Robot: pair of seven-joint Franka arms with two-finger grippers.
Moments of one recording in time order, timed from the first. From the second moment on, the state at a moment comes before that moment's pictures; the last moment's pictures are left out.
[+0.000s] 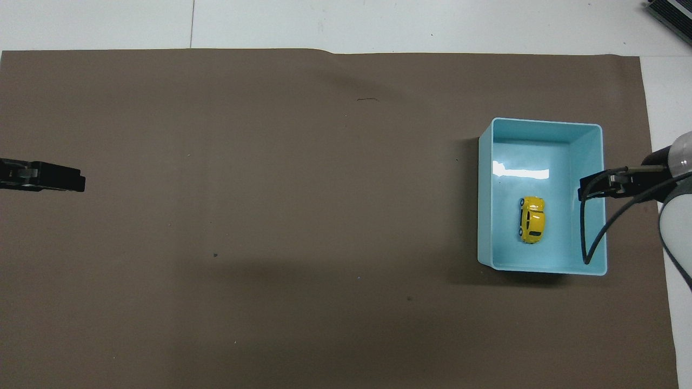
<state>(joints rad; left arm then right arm) -0.06 -0.09 -0.01 -1.65 -0.01 1.63 0.03 -0.13 -0.02 0.07 -1.77 -0.01 1.69 0.00</state>
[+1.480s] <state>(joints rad) -0.06 -0.09 -0.01 -1.65 -0.01 1.63 0.03 -0.03 -0.06 -0.01 -1.63 -0.01 1.53 0.01</state>
